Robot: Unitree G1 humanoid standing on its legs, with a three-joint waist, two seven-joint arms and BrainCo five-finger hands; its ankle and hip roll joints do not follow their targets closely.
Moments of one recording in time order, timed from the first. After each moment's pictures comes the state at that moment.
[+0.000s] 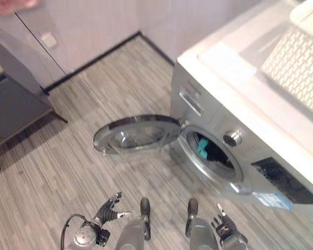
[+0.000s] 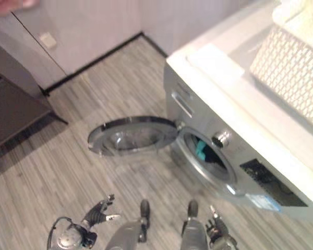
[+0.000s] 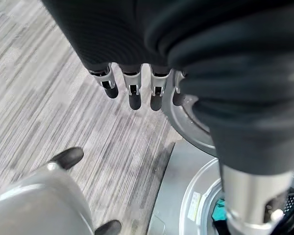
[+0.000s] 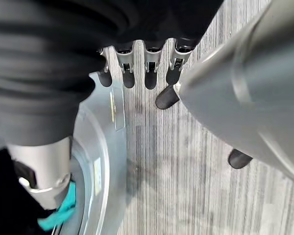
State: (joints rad) left arm 0.19 0.45 -0.34 0.46 -0.11 -0.08 -0.03; right arm -0.01 -0.16 0.01 1.08 0.93 -0.07 0.00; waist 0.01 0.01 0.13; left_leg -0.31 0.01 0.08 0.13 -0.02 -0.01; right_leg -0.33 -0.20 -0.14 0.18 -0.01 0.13
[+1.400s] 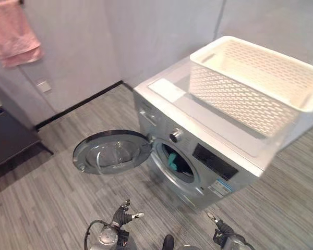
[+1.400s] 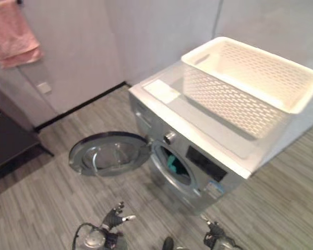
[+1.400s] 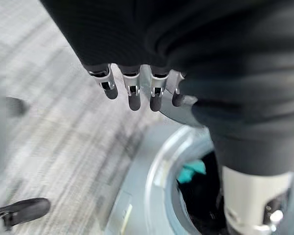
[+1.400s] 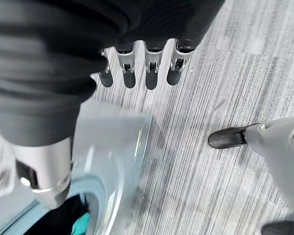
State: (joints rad) left arm 0.07 0.22 -0.37 0.64 -0.16 -0.04 0.10; right arm -0.07 -0.18 0.10 1.22 0.65 -0.05 -0.09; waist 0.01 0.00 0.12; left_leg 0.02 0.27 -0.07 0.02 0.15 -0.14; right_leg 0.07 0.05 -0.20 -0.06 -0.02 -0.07
